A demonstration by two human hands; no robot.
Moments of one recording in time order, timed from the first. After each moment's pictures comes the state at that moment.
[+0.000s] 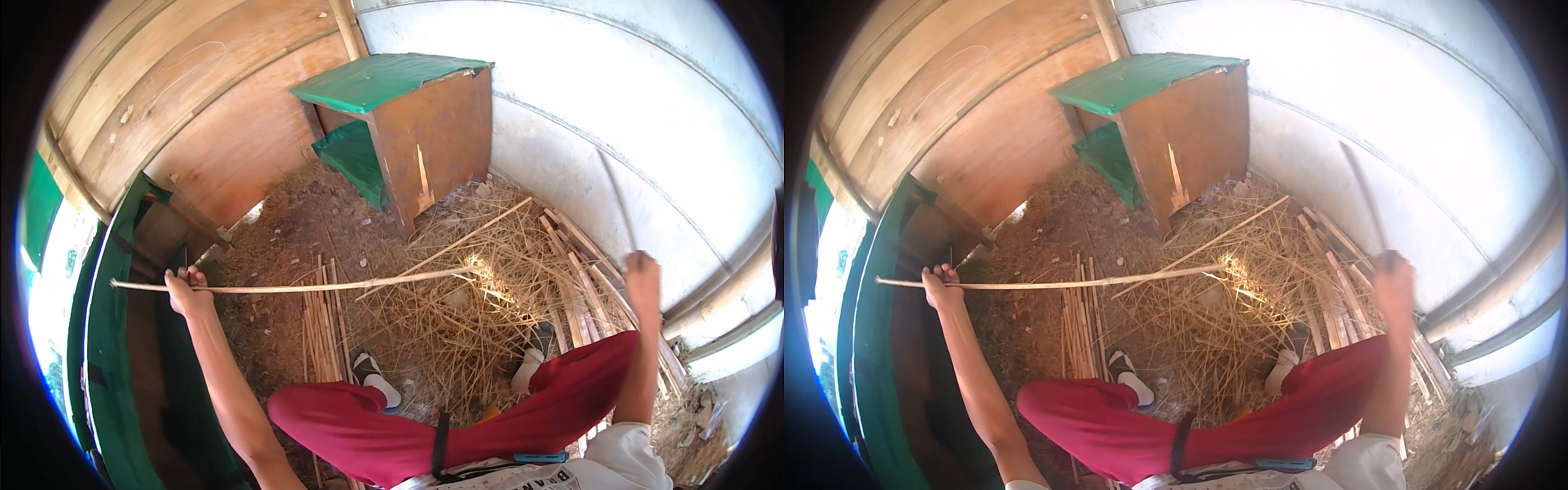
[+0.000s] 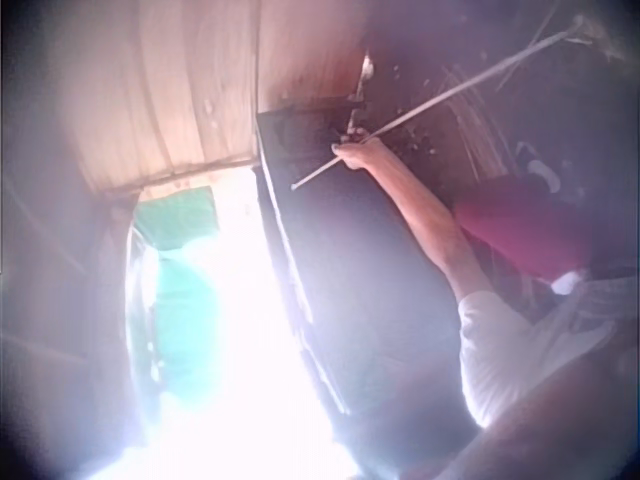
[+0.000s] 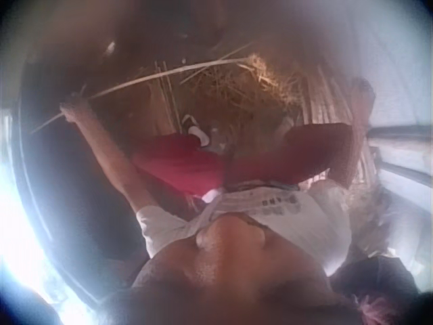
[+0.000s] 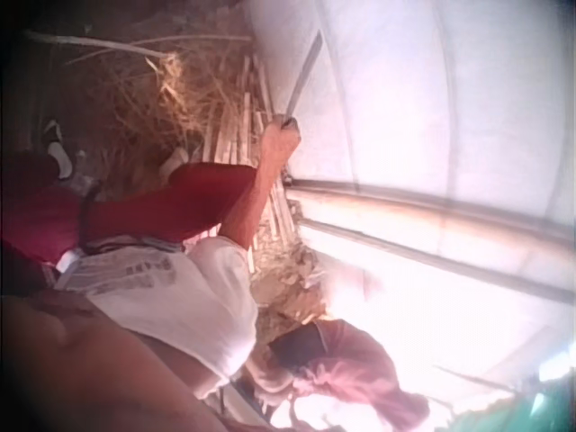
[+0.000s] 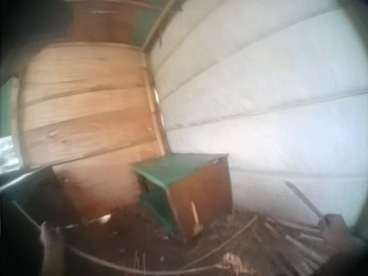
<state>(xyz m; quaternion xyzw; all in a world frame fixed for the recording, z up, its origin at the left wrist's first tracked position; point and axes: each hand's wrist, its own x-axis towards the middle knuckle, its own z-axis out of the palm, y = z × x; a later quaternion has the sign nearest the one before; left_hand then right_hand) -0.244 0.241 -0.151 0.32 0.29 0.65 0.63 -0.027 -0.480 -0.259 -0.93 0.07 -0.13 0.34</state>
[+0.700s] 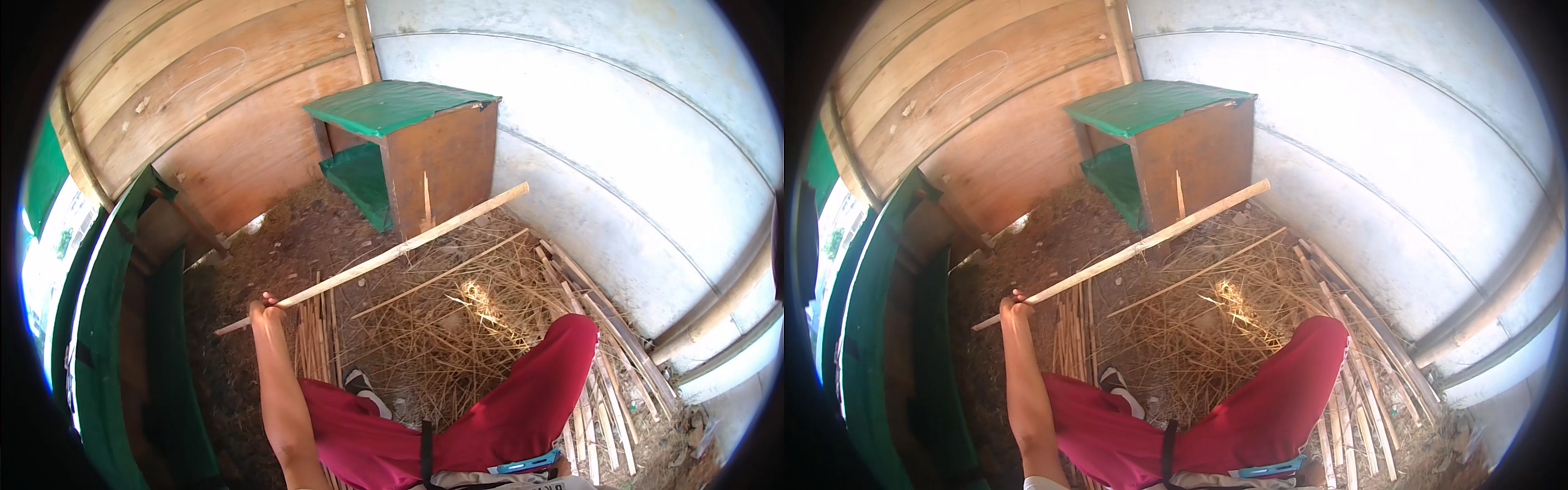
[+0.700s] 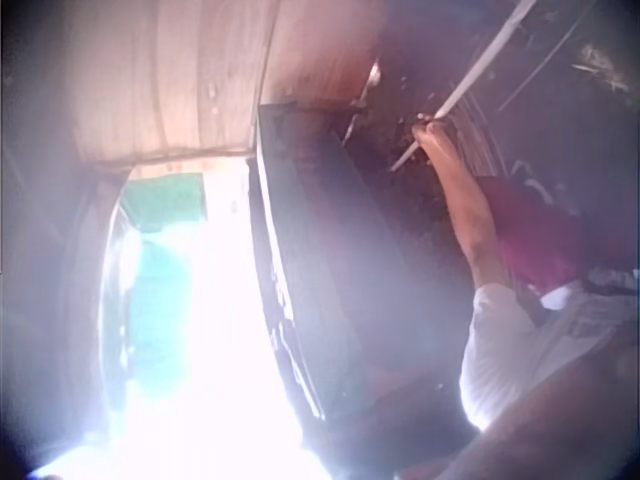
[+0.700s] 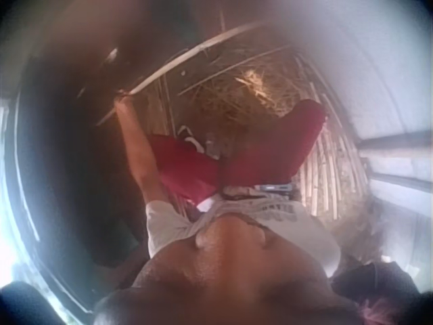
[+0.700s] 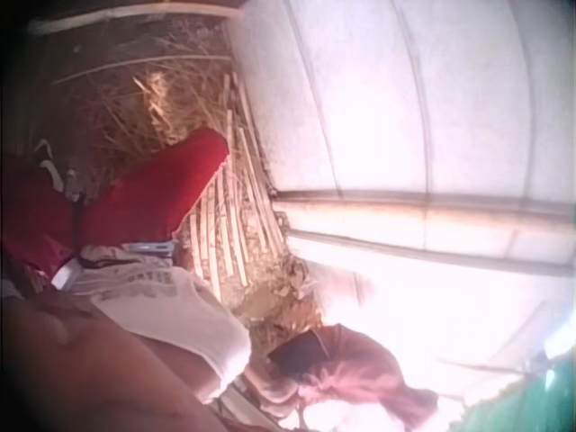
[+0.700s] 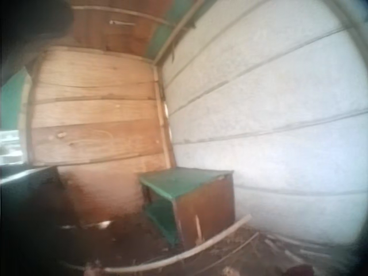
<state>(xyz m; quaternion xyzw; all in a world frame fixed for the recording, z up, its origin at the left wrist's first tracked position) -0.184 0.226 -0.301 0.04 0.46 0.46 0.75 -0.359 -0.551 -0.608 -0.92 0.35 0.20 0.06</state>
